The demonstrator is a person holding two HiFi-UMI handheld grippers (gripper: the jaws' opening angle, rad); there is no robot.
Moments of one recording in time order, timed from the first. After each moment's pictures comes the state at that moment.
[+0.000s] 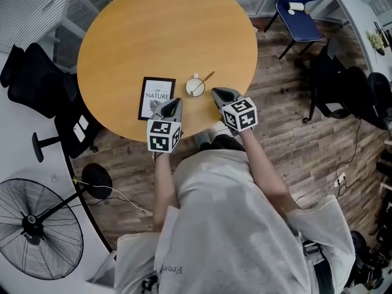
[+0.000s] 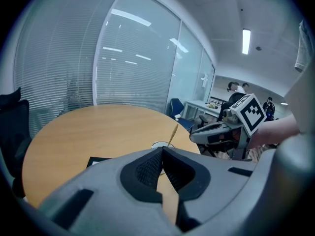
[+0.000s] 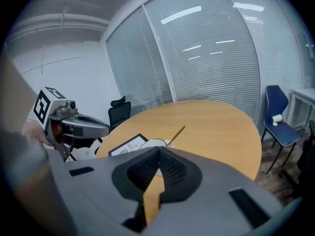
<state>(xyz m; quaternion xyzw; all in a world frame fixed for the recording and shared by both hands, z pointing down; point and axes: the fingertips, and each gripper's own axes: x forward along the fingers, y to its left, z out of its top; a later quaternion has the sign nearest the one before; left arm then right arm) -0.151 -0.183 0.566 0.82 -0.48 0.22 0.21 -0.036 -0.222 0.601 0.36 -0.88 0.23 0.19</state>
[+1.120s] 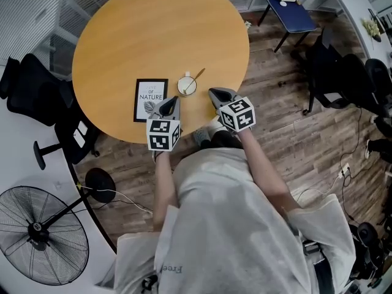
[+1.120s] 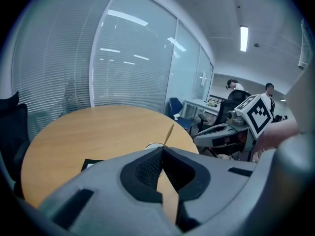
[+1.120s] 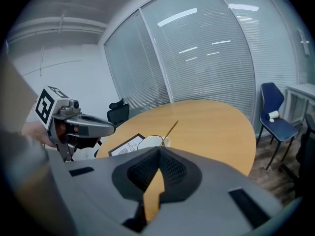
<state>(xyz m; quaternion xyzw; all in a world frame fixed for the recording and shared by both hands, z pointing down) -0.126 -0.186 0.568 0.82 -0.48 0.23 0.20 -0.015 -0.209 0.604 0.37 -0.88 0.24 0.18</state>
